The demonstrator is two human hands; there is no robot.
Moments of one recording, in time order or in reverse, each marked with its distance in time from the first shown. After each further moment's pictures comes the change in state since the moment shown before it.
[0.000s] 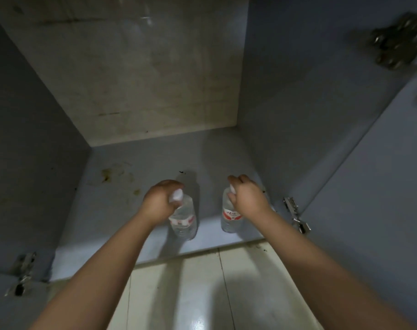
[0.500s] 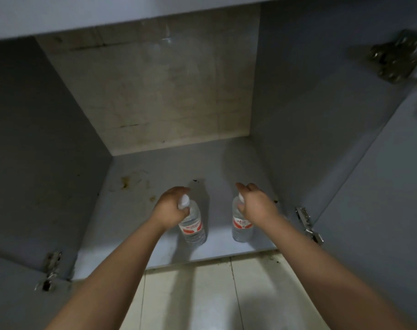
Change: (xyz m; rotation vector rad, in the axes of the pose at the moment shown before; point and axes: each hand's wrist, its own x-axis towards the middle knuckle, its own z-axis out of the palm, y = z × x) left_hand -0.004 0.002 -0.010 0.055 -0.077 -0.043; right_hand 0.001 0.002 -0.003 -0.007 -0.044 -0.057
